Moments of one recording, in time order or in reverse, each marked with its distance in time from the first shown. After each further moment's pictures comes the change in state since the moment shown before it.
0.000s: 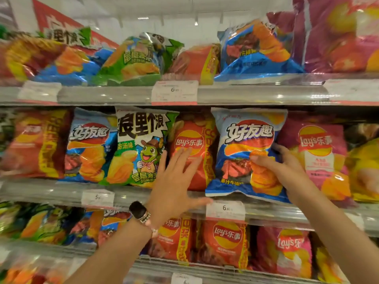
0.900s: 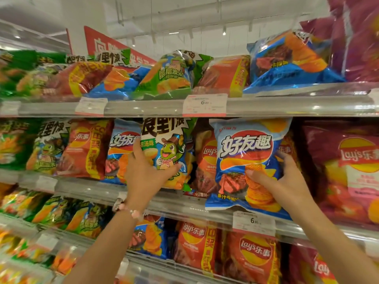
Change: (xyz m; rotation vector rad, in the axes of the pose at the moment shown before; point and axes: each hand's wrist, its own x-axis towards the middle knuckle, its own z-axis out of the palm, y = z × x) left_hand -0.012 -0.087 -0.043 -0.361 0.306 -0.817; right_hand -0.014 0.004 0.057 -0.032 -0.105 -0.154
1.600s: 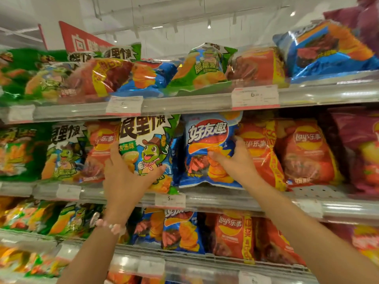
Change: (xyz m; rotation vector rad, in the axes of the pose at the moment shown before) left_hand 0.035 -0.084 -0.104 -0.107 -0.033 0.004; right_hand 0.013 -0.018 0.182 -0.183 0.013 -0.062
